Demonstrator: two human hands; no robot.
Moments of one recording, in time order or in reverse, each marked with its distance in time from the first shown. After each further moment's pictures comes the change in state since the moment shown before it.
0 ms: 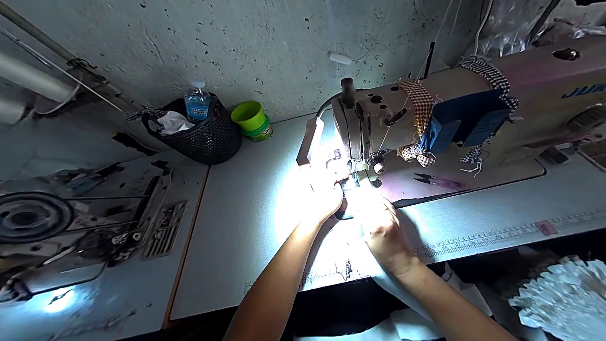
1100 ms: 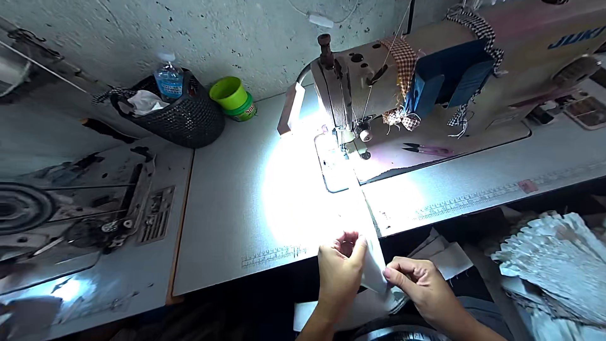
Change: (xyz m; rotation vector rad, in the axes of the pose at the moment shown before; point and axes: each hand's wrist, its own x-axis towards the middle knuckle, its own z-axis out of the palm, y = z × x) left_hand -0.186 0.066 0.048 -0.787 0.228 -0.270; right_hand -0.121 -0.023 -0.101 1.027 -0.363 0.600
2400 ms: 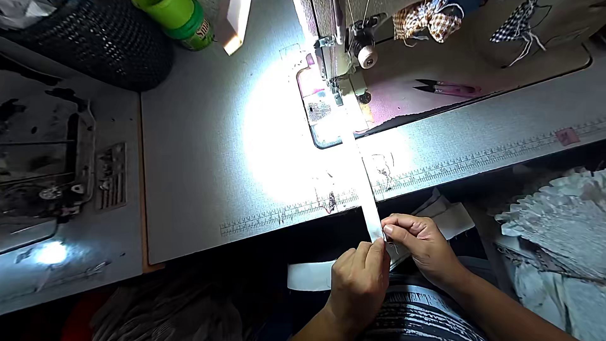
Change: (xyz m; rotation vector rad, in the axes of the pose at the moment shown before) left_hand -0.061 -0.040 0.012 0.747 -0.041 0.699; right_hand 0.010 0.014 -0.009 0.165 0.007 0.119
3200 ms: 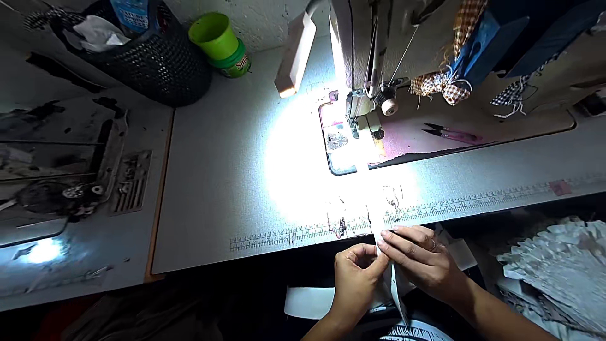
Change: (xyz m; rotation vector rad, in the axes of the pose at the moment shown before) left_hand 0.026 -0.017 0.014 -1.050 -0.030 -0.868; right_hand 0.031 0.016 -0.037 -1.113 -0.090 -1.012
